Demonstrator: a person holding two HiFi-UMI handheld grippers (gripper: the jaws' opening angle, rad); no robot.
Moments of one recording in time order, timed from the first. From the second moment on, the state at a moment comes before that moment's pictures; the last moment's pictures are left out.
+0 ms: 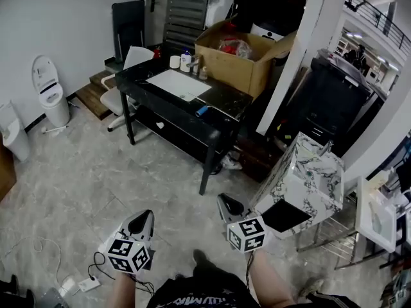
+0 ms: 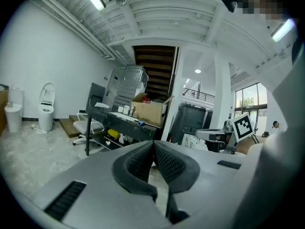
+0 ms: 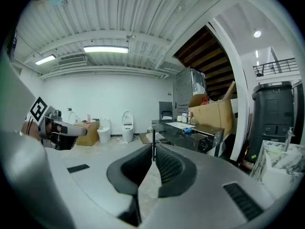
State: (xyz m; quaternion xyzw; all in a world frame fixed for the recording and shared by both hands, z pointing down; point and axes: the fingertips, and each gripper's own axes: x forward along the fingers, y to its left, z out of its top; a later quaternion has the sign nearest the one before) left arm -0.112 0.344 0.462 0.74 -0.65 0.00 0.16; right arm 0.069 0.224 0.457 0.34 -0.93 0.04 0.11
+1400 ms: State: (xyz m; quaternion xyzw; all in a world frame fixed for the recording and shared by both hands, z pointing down) left arm -0.207 0.032 0.483 0.74 -0.65 0.02 0.18; right arm -0.003 -0.111 0.498 0.39 -0.91 0.10 0.09
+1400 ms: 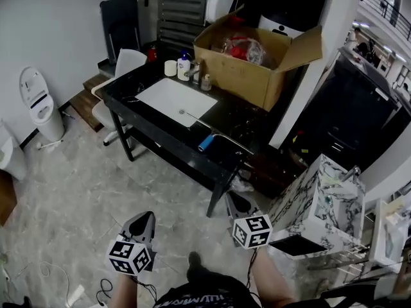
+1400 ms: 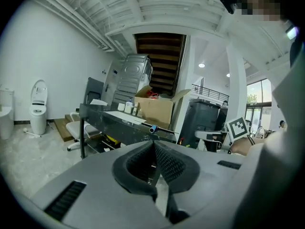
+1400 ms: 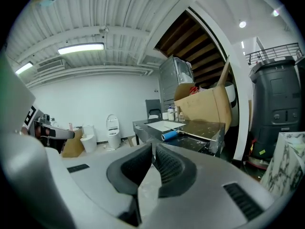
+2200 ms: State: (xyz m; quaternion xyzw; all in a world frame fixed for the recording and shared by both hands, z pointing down) left arm -0.172 -0.162 0.481 0.76 -0.62 0.06 0.18; right arm 0.033 -0.267 0.520 0.42 -0.89 0.14 0.09
